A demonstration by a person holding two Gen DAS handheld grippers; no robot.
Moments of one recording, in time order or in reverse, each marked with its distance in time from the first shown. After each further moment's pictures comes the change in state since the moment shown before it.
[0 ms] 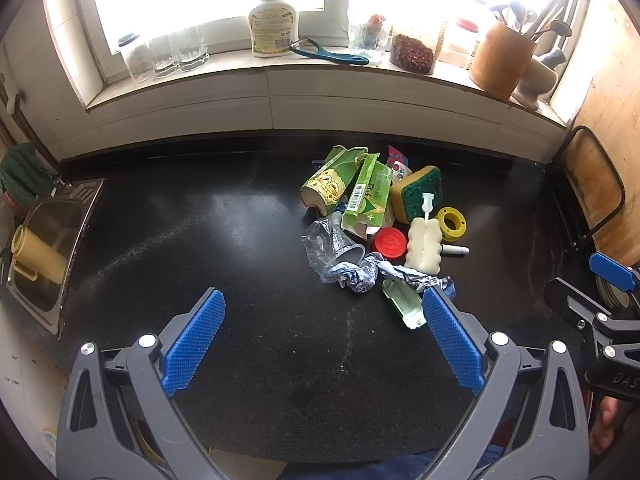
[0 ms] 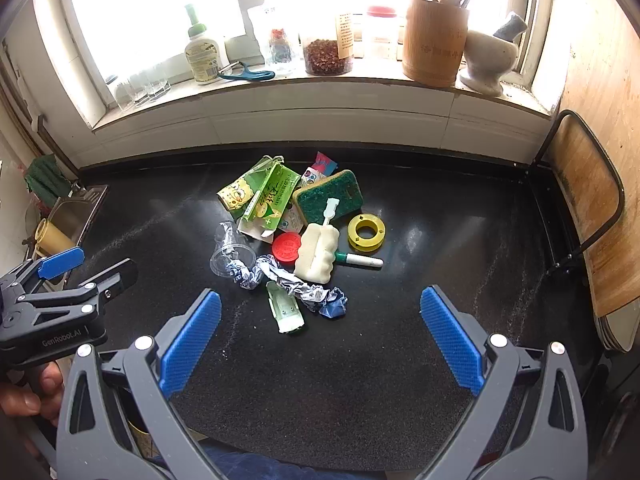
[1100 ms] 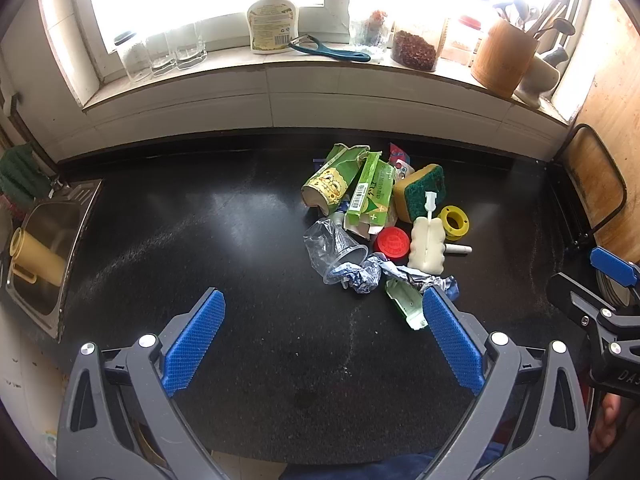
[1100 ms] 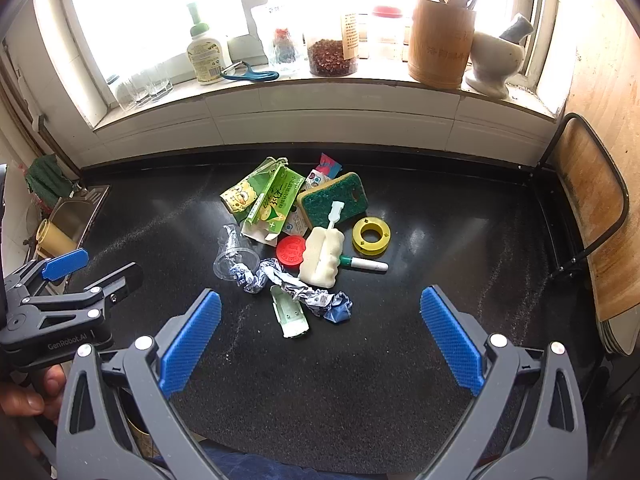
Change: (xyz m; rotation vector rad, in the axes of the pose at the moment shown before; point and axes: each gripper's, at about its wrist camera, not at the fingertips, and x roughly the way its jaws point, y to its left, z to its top) left arm 0.005 0.004 0.002 -0.001 0.011 -0.004; right arm 0.002 0.004 0.007 -0.006 0.001 0.004
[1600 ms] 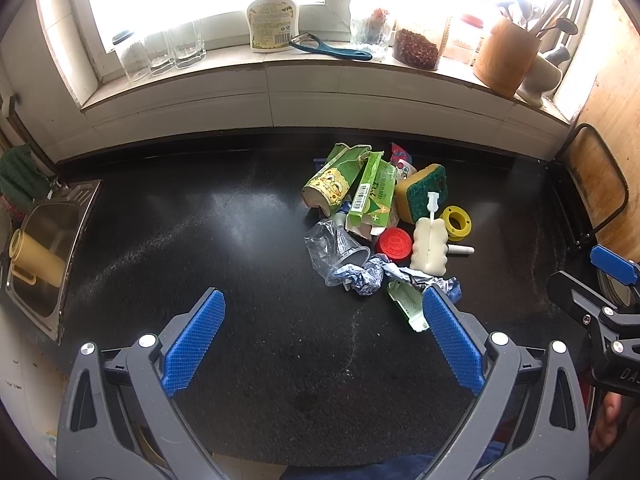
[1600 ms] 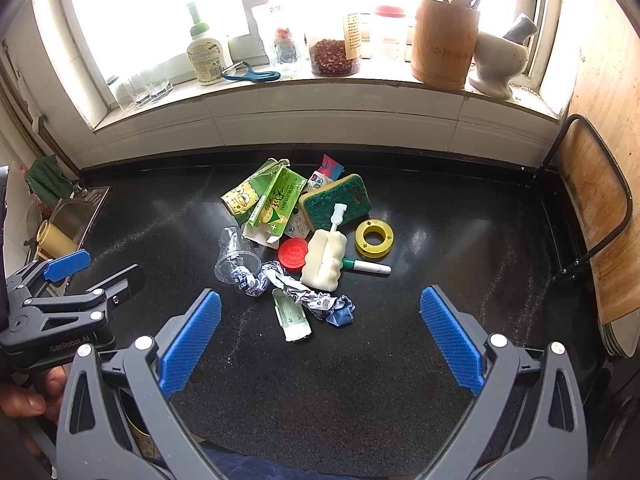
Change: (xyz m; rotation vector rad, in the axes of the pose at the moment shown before) left arm 0.006 0.000 0.006 0.006 0.005 0.003; right arm 0.004 0.003 0.005 -0.004 0.006 0.005
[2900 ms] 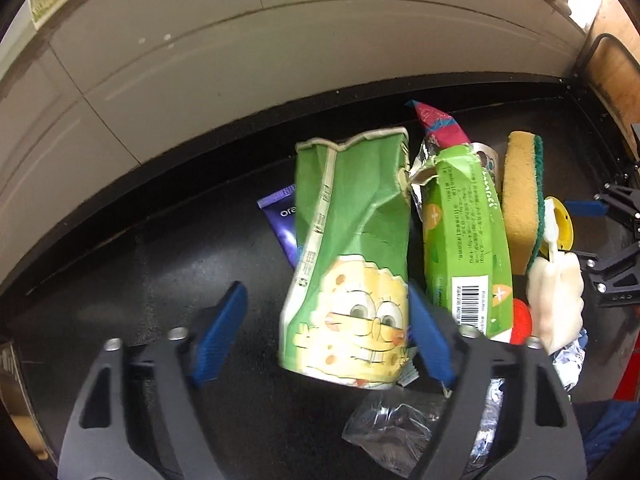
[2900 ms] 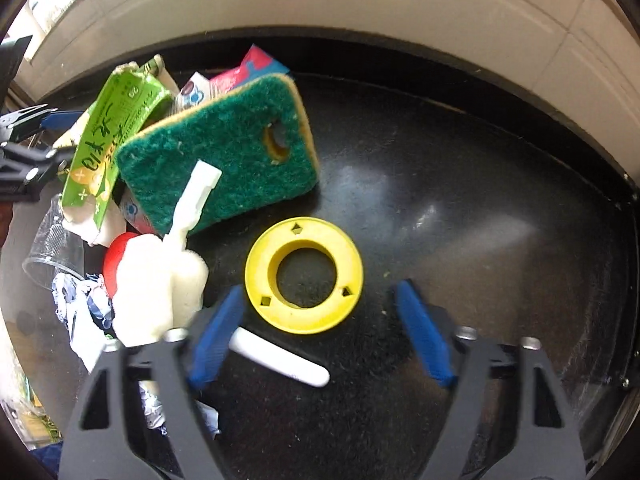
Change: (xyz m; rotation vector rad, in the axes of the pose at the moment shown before) left arm 0.255 0.002 0.108 0.381 0.142 -0.181; right arm 0.260 -0.080 0.035 -0.164 0.243 0.001
